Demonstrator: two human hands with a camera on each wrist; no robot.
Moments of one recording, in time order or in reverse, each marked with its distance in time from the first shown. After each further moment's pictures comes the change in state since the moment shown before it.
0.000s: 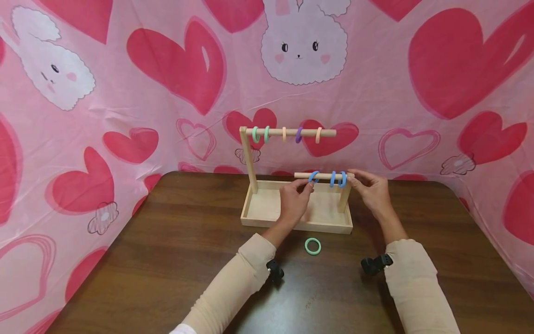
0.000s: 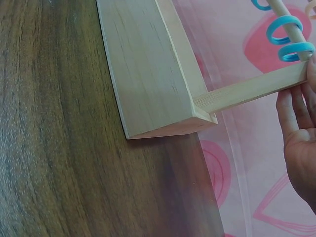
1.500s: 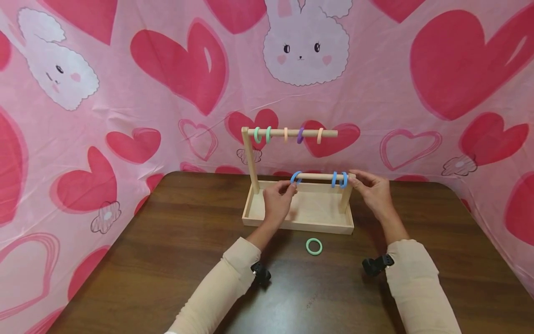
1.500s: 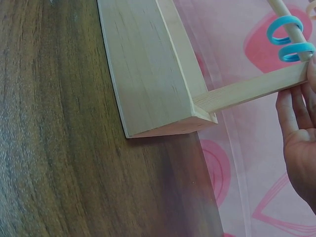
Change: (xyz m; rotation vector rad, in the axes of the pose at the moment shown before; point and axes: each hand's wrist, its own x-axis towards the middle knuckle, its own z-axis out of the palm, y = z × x) left_hand 0.000 -0.015 -0.038 -0.079 0.057 -0.093; right_hand -0.001 -0.001 -0.001 -0.052 0.004 0.013
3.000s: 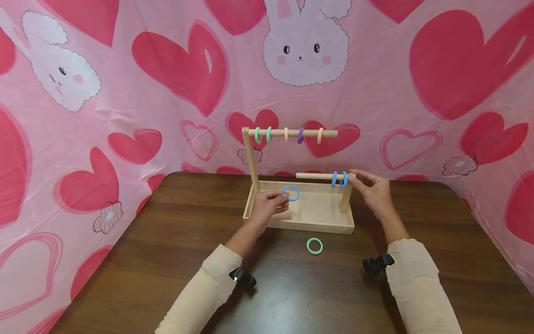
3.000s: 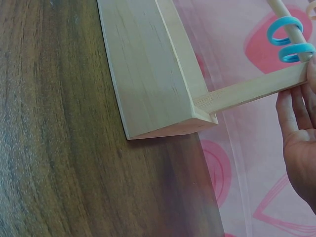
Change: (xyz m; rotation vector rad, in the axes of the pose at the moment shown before) left_hand -0.004 0.005 -0.042 -0.364 -0.229 -0.520; right_hand 0.000 -0.001 0.000 0.014 -0.007 0.036
